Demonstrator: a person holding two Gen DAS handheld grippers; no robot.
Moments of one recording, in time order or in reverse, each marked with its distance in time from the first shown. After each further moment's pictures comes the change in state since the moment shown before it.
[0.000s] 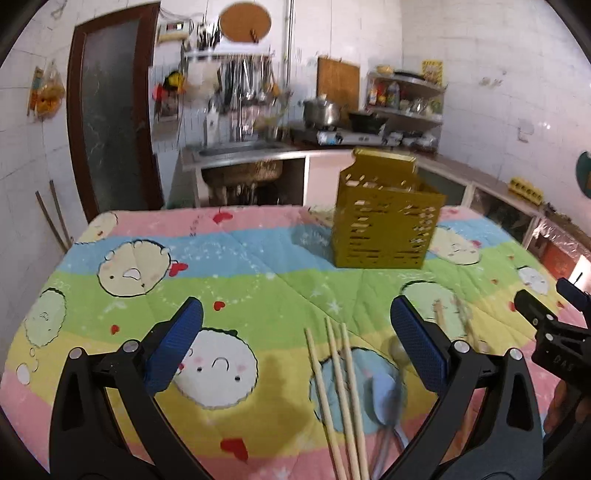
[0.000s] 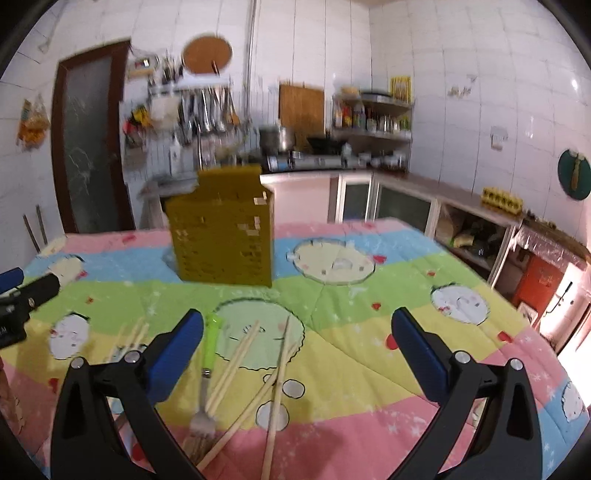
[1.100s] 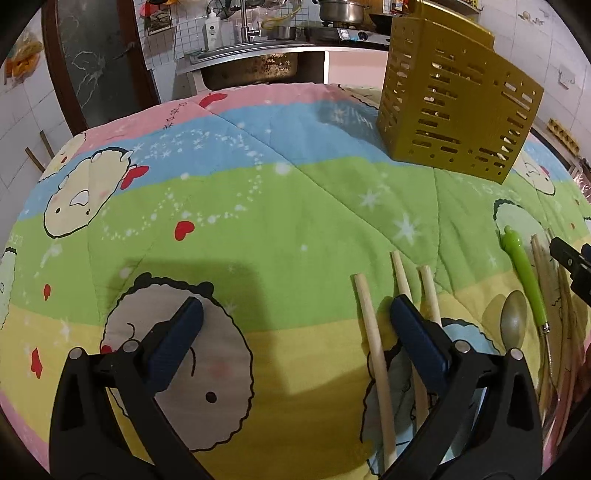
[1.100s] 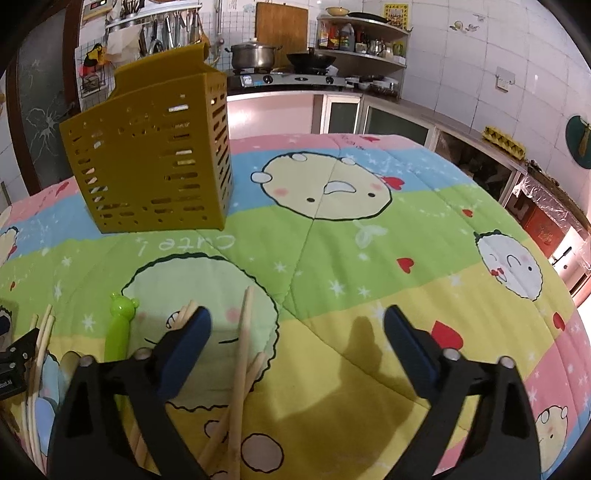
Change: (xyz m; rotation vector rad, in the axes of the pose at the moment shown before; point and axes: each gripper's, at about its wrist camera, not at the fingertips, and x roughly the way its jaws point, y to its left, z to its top) left arm 0.127 0.012 -0.041 -0.004 0.368 0.066; right arm 0.129 -0.006 -0.013 0.024 0.282 -0.079
